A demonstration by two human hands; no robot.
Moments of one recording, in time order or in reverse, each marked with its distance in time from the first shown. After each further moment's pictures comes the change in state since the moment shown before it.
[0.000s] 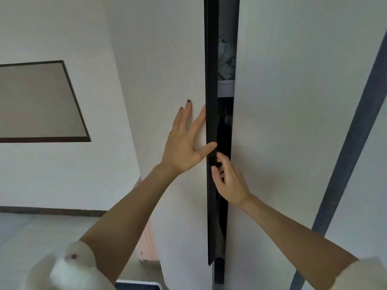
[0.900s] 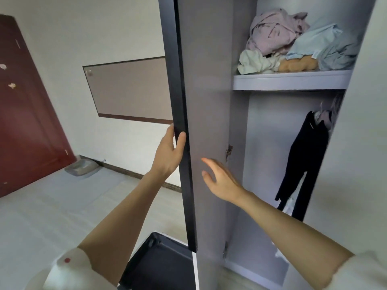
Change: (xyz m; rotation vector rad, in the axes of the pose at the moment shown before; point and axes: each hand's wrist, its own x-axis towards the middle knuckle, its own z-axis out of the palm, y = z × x) left_hand -0.166 -0.072 -0.205 -0.198 0.148 -0.687; right_hand -0.034 -0.172 0.145 0.191 -0.448 -0.249
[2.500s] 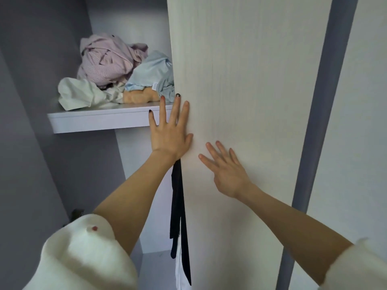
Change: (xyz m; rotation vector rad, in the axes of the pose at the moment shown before) left_hand 0.175 0.210 0.402 0.743 -0.068 0.658; right_hand -0.060 0.293 -0.330 -1.069 0.134 0.338
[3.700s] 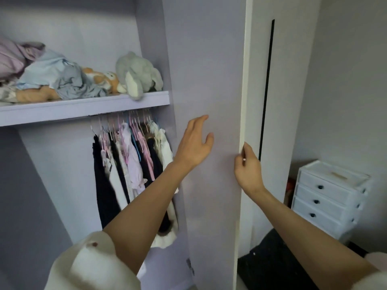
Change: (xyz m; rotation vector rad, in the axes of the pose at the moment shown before) left_hand -0.148 0.309 -0.162 -1.218 -0.113 0.260; right_hand -0.336 0.107 -0.156 0.707 0.608 0.789
